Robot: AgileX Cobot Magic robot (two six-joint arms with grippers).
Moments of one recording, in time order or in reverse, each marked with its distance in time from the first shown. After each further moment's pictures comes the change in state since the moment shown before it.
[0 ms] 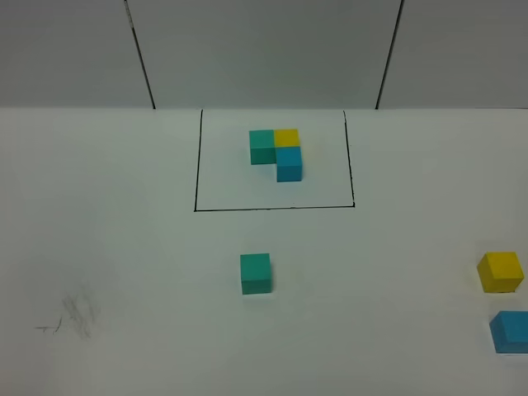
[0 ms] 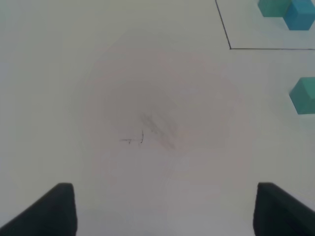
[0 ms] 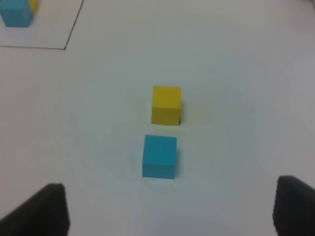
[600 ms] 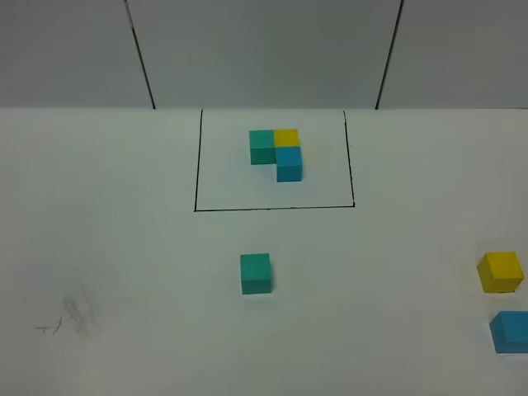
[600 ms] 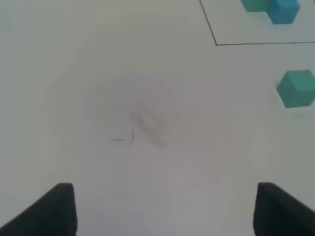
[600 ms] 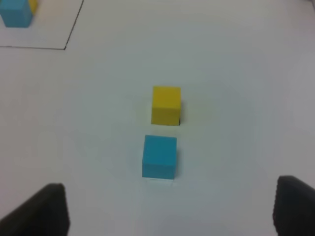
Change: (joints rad) left arm -0.027 0.000 0.000 0.000 0.000 0.000; right arm 0.000 0.000 0.000 0.000 0.000 0.000
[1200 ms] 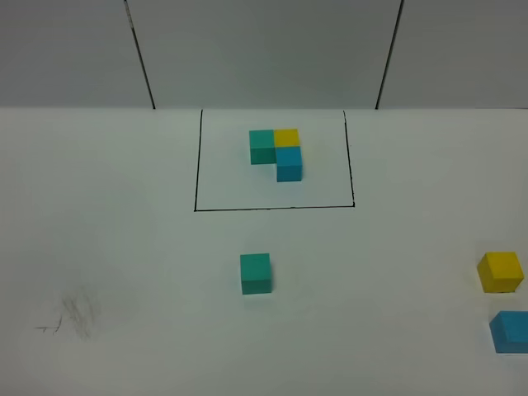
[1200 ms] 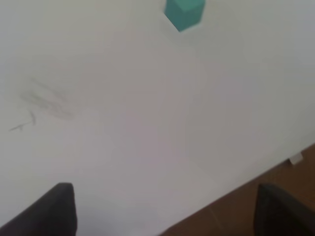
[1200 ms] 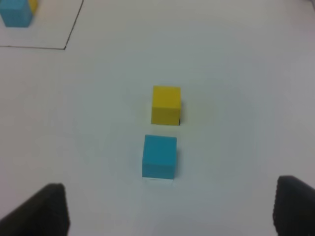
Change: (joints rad) left arm -0.426 0.153 -0.002 -0.001 0.000 0.000; right arm 0.000 0.000 0.000 0.000 0.000 0.000
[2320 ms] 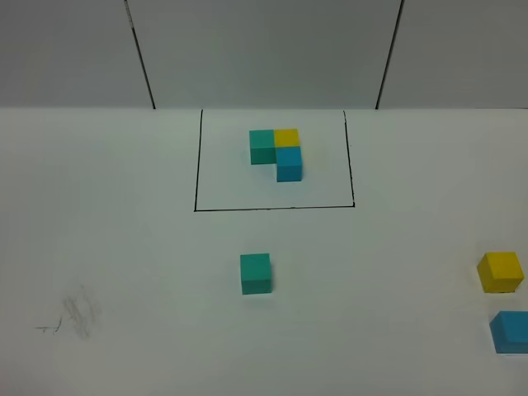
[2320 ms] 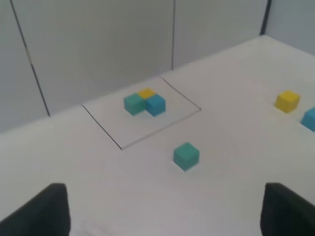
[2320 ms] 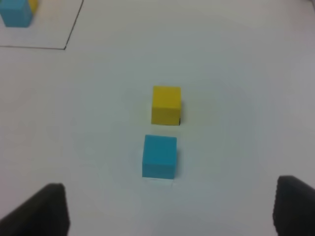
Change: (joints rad) left arm -0.123 0.074 -0.567 0.078 0.128 0.047; right arm 0.000 0.000 0.000 0.000 0.000 0.000
